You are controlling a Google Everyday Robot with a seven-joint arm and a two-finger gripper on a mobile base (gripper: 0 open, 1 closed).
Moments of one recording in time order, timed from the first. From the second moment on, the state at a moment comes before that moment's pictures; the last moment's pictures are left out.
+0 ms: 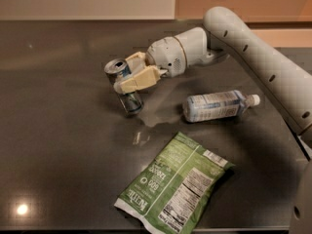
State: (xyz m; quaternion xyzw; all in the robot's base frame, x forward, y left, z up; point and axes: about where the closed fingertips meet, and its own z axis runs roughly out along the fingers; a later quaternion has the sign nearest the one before) arm 0.522 0.074 0.932 -0.62 0.46 0.53 0.34
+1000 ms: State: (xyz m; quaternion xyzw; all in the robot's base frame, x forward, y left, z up) arm 0.538 0.074 0.923 -0.59 0.44 0.56 0.38
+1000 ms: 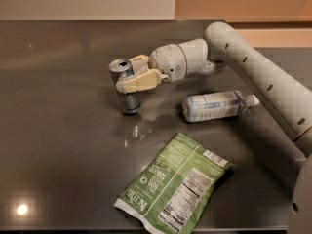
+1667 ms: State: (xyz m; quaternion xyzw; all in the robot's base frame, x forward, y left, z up) arm 0.542 0.079 0.920 -0.58 0.42 0.57 0.40
